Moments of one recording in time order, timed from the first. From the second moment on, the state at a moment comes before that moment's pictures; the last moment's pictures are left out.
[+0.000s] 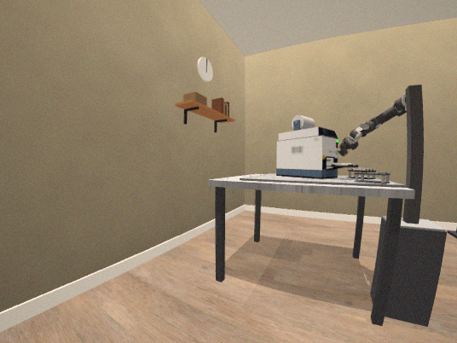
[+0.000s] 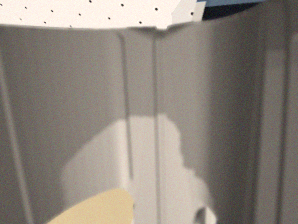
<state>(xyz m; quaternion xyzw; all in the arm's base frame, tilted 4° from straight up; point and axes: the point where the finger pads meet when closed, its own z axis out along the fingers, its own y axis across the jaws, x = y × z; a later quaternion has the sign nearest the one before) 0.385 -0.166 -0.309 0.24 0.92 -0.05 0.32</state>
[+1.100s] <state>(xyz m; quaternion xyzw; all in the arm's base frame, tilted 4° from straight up) 0.388 -0.168 -0.309 0.24 0.92 -0.05 0.32</state>
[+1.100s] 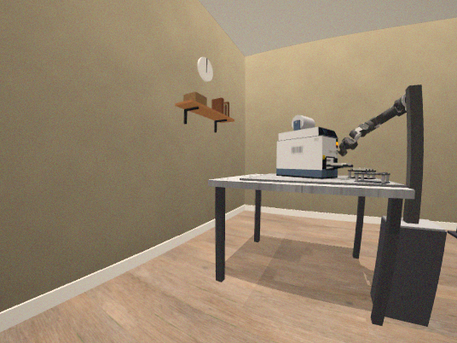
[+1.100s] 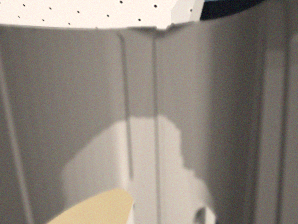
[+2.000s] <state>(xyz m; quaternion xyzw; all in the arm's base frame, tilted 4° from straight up) 0.368 -0.156 -0.295 0.23 0.92 -0.05 0.32</state>
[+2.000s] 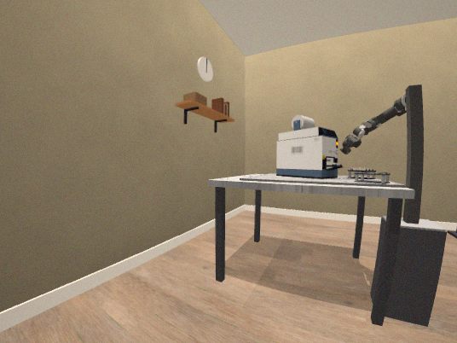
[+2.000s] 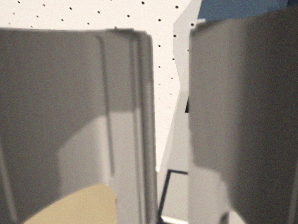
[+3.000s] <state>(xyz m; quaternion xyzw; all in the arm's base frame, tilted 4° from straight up) 0.346 -0.028 -0.287 0.30 0.89 0.26 0.23</state>
